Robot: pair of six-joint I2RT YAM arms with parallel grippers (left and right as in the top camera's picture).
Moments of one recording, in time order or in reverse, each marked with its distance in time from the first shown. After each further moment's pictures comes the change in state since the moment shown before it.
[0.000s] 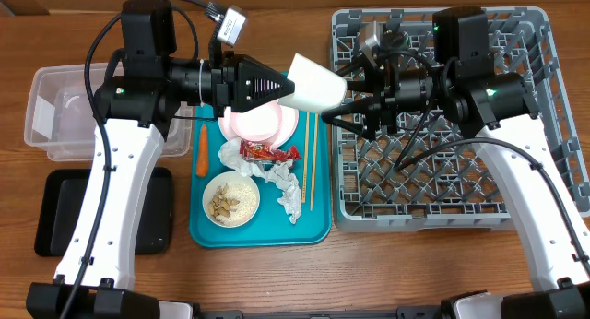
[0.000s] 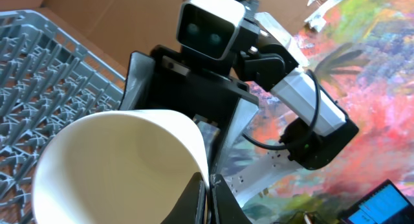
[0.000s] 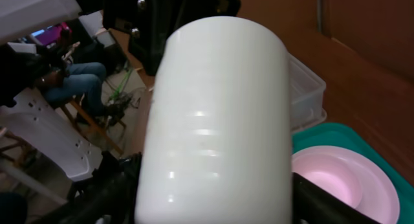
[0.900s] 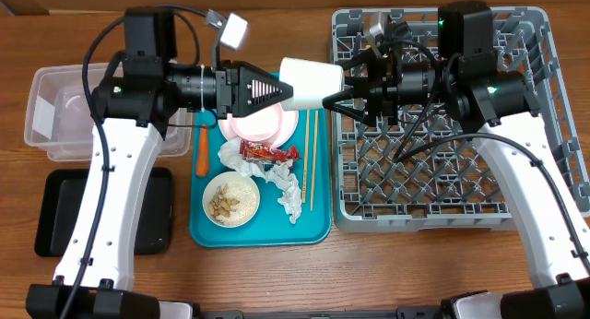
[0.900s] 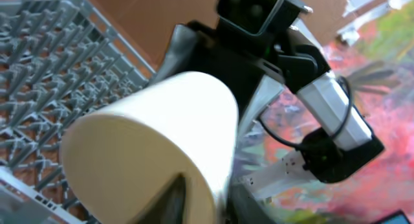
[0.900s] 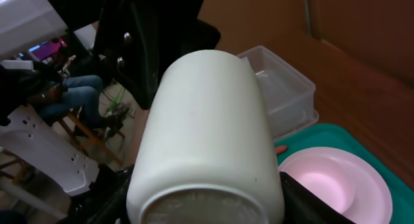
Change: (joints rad) left arm 0.002 0.000 0.016 -0.172 -0.117 0.052; right arm -0.016 0.010 0.000 0.084 0.002 0.107
